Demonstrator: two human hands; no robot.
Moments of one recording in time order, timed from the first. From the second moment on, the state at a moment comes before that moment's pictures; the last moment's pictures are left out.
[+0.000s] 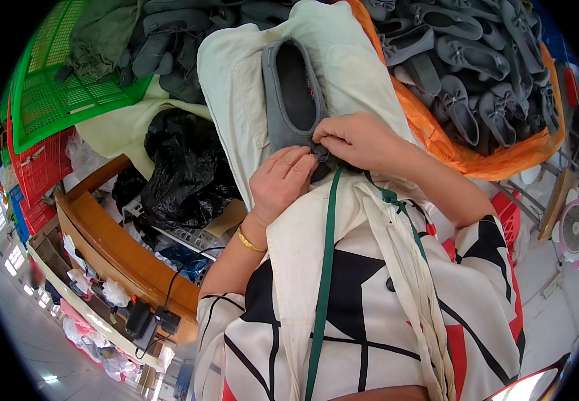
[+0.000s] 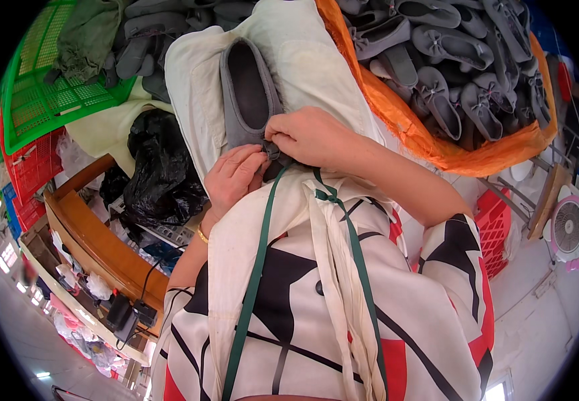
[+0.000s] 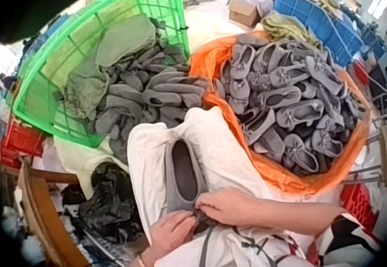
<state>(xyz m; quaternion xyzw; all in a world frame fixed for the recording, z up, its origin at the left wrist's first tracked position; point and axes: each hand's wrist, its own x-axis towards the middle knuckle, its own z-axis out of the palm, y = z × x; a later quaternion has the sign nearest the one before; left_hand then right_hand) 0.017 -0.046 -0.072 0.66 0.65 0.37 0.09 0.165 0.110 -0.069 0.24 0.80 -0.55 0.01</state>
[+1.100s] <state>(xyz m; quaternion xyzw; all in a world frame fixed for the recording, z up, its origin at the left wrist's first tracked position) 0.017 -0.048 -0.070 0.65 0.65 0.38 0.08 0.124 0.120 -0.067 0.15 0.86 -0.49 0.08</state>
